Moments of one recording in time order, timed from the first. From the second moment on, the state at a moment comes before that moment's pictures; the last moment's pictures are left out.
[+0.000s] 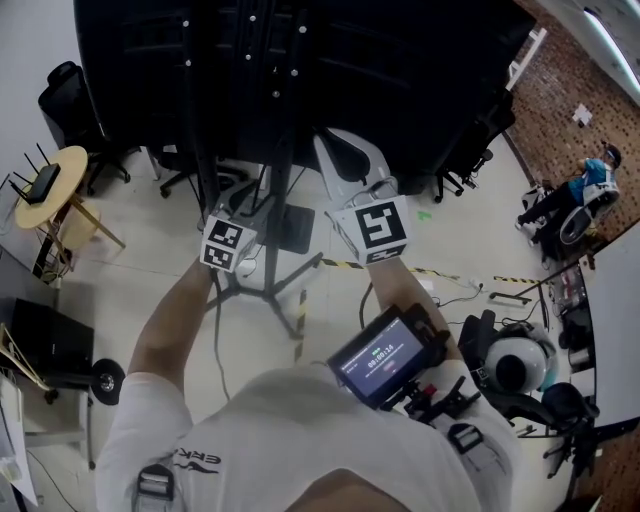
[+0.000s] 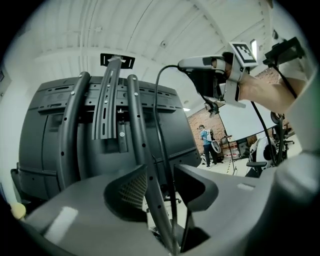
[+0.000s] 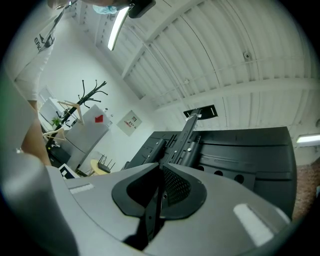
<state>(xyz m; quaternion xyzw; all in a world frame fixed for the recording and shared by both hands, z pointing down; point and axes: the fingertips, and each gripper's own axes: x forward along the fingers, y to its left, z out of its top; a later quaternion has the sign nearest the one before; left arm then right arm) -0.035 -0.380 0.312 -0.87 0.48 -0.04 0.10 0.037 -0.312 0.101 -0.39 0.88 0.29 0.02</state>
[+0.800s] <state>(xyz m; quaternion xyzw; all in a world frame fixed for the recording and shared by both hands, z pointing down) -0.057 -0.364 0.271 -0.86 0.50 -0.03 0.10 0.101 -0.339 0.106 -0.46 0.86 0.23 0.04</state>
